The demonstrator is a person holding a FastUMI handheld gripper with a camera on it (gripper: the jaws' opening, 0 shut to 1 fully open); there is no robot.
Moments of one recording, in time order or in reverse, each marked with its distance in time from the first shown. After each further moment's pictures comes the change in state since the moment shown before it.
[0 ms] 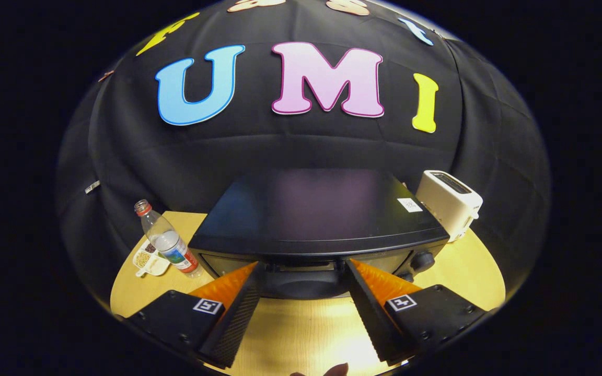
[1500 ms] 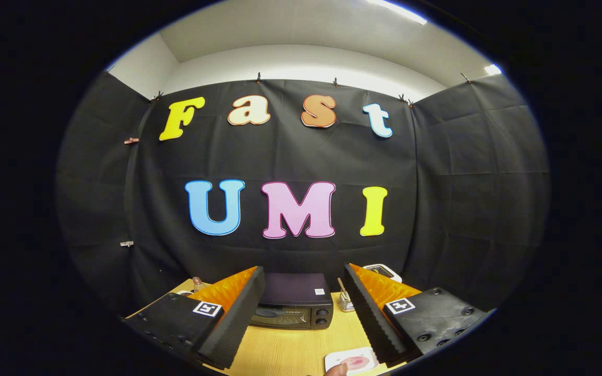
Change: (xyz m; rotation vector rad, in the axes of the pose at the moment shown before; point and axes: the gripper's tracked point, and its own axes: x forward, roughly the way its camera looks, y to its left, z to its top) arm -0.329 -0.116 0.166 0.001 -0.497 0.028
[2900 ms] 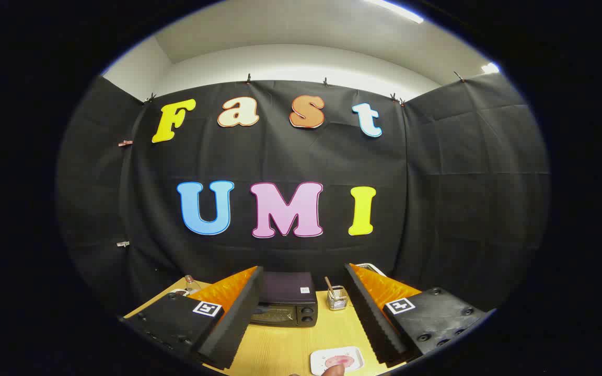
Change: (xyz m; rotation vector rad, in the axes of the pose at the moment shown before) arm -0.018 -0.043 0.019 0.012 0.001 -0.017
